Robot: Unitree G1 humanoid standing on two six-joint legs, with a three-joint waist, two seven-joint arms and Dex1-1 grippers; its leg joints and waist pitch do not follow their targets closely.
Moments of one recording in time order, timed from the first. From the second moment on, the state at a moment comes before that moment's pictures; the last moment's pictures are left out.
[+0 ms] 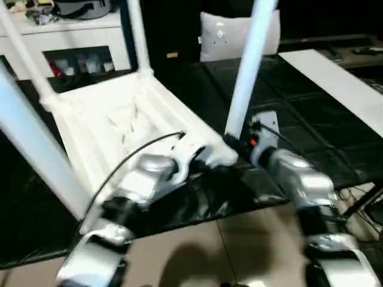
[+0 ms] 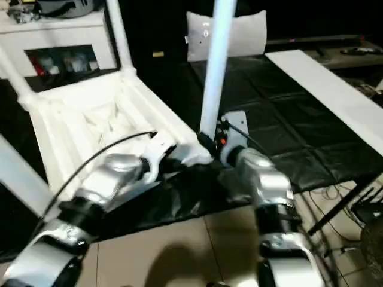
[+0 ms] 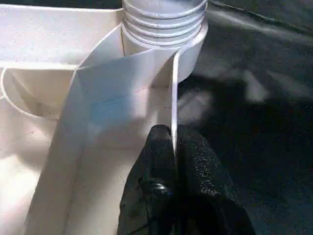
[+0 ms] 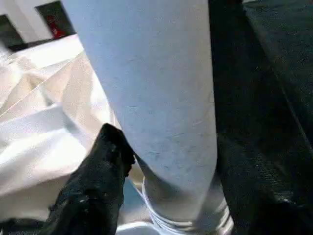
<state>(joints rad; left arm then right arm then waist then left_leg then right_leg) -0.67 0.06 -0.22 0.58 0.07 0.45 -0.67 -0.58 -0.10 -0.09 0.48 0.19 0.40 0.41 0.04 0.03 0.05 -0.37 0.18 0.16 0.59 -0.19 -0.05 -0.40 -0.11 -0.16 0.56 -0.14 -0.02</state>
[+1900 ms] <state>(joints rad) -0.63 0.29 -0.34 0.59 0.02 0.17 -1.22 -0.43 -0.48 0.05 0.35 0.30 0.38 1.28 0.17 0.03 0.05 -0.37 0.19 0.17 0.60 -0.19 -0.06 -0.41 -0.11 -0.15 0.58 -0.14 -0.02</state>
